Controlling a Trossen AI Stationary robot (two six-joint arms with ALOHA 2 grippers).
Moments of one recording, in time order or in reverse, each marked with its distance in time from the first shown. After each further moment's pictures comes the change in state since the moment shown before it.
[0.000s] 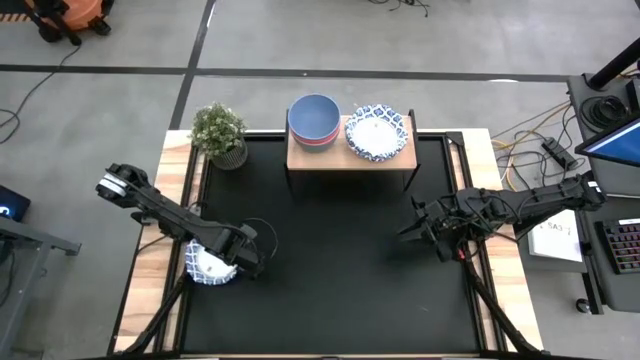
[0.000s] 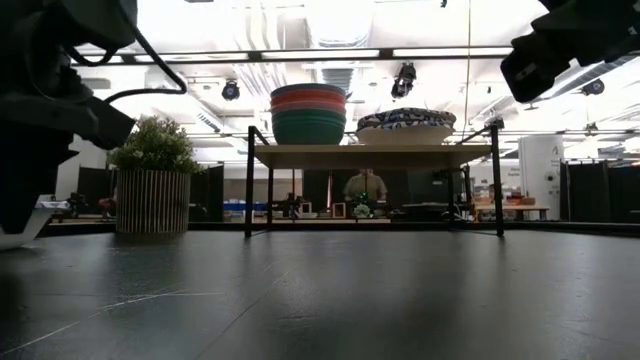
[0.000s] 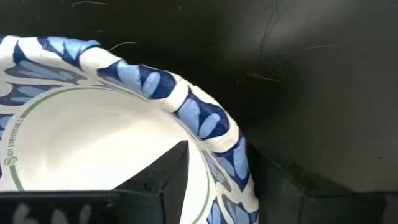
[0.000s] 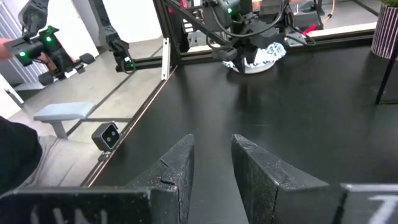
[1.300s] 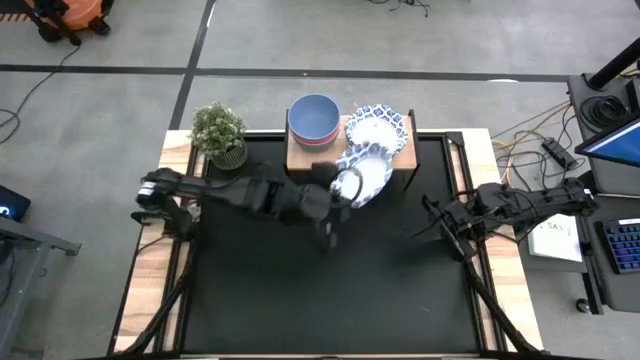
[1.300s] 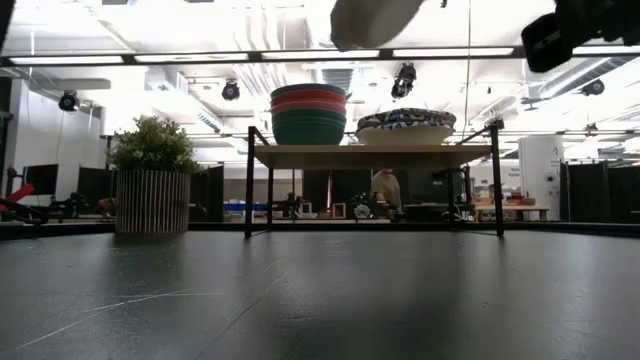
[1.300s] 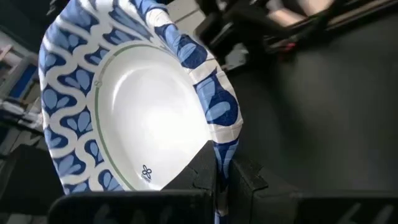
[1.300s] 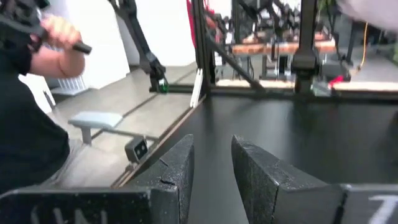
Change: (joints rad) left arm 0.247 0.316 1.058 0.264 -0.491 1.728; right arm 0.000 -0.261 0.000 -0.077 -0.114 -0.093
